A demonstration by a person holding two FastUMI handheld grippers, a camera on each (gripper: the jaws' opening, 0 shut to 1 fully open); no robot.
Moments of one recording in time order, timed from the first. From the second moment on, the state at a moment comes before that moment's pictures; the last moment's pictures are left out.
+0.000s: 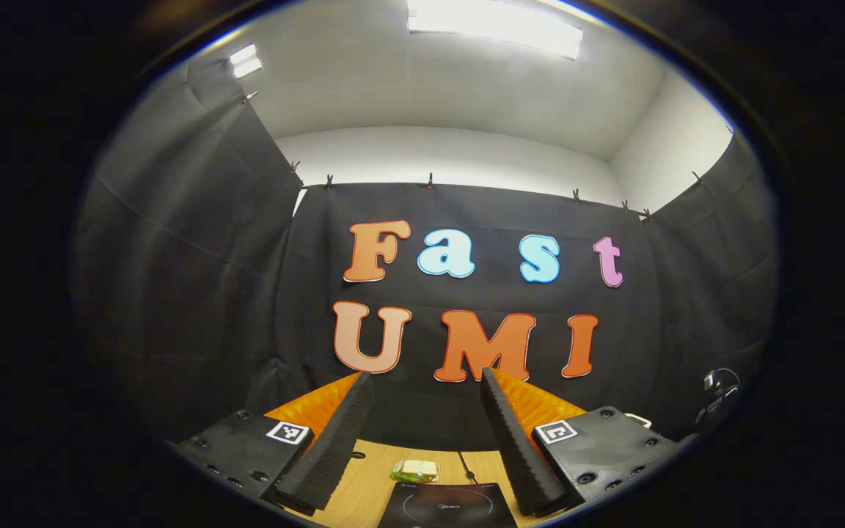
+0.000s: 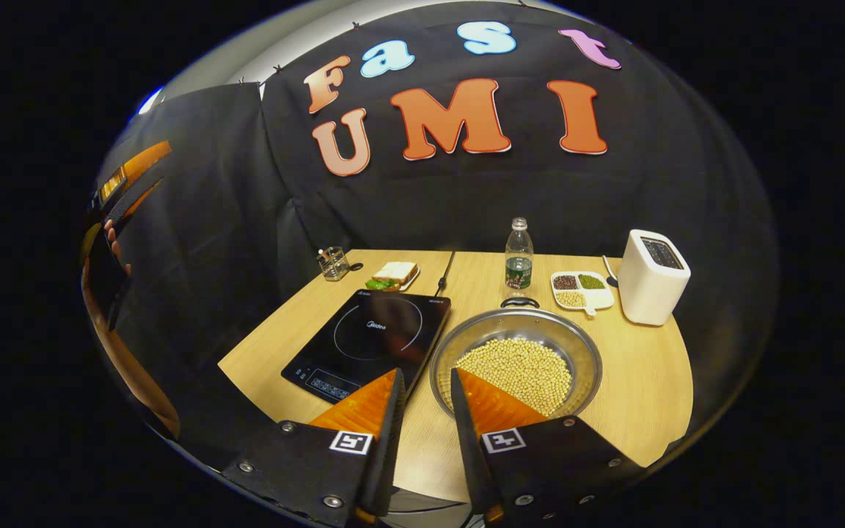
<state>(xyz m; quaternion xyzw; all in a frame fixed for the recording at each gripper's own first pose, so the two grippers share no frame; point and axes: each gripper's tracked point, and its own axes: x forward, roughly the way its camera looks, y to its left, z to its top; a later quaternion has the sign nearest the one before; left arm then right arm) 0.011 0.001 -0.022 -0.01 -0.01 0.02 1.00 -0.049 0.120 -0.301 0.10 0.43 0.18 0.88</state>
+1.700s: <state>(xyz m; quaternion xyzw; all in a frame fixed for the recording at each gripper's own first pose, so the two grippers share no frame) 0.052 0.028 -0.087 -0.01 0.05 0.04 1.00 -0.114 0.155 -0.484 0.21 0.69 0.15 0.67</state>
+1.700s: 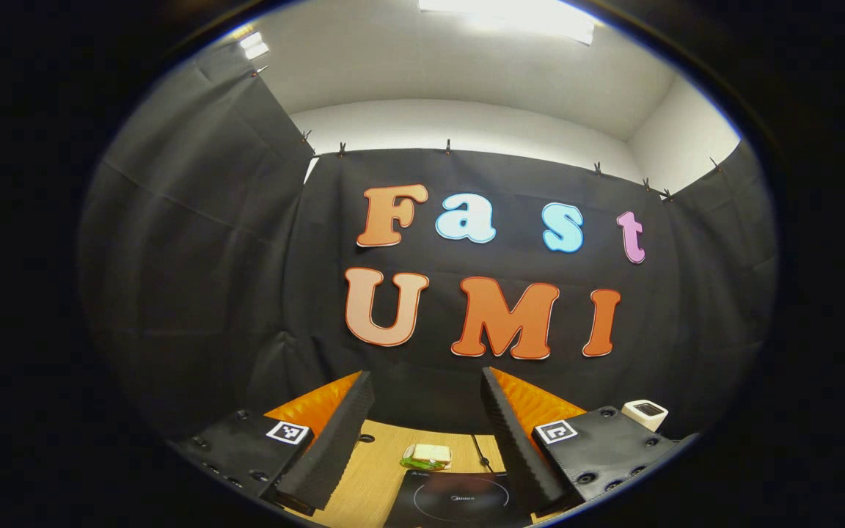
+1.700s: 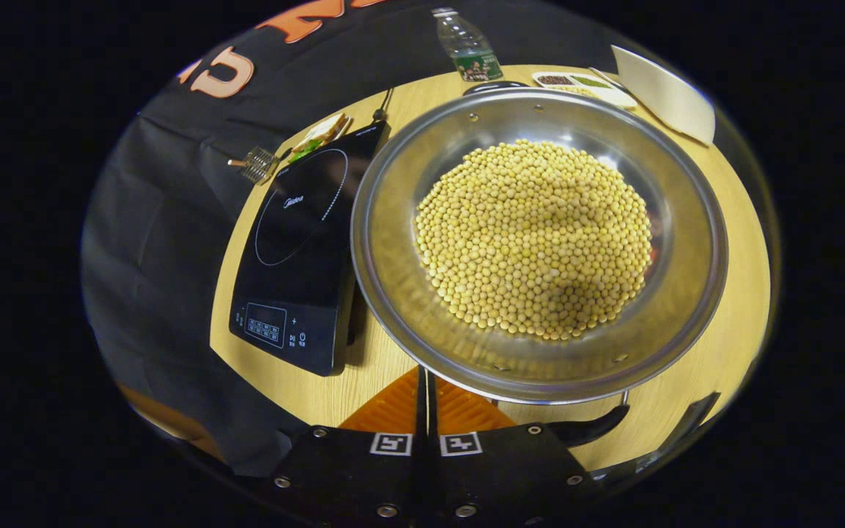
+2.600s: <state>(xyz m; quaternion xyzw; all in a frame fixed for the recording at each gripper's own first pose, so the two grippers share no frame) 0.065 0.026 -0.117 -0.01 0.08 0.05 1.00 -0.105 0.057 -0.515 0.18 0.69 0.04 0.70</state>
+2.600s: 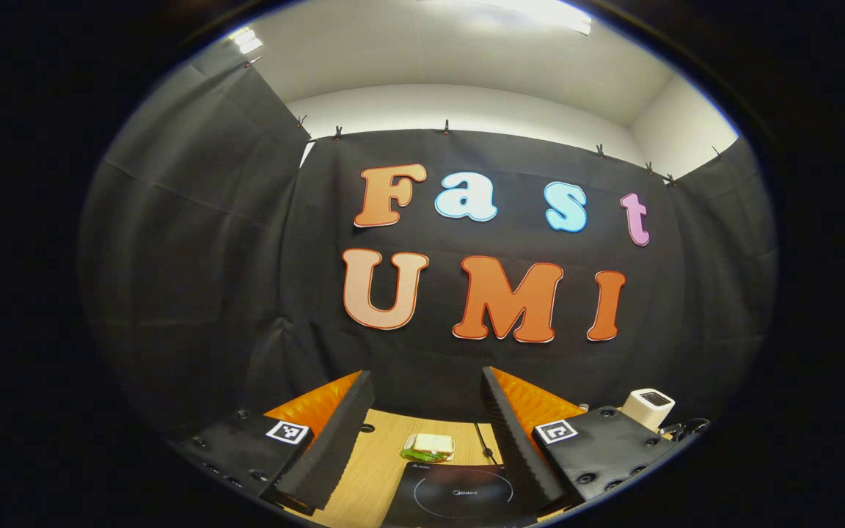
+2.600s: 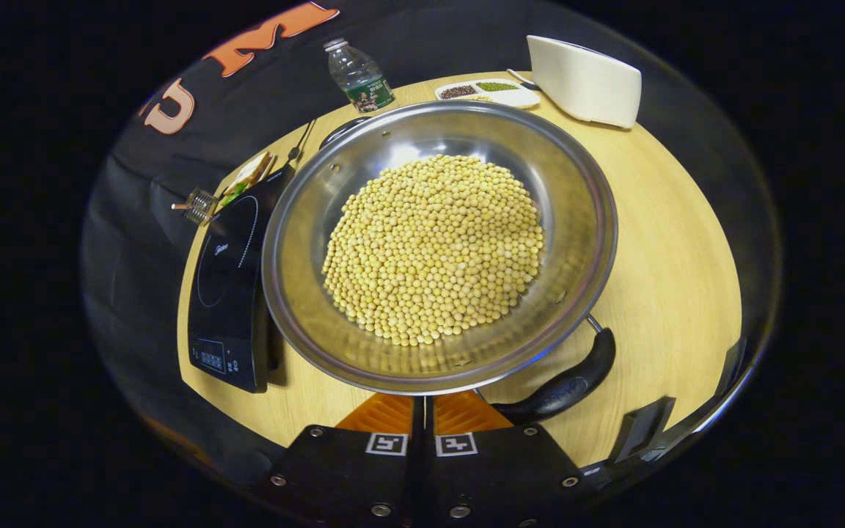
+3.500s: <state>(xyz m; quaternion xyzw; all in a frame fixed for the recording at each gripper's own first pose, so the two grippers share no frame) 0.068 0.047 -0.138 -0.02 0.10 0.06 0.99 -0.059 -0.052 -0.540 0.17 0.66 -0.12 0.72</state>
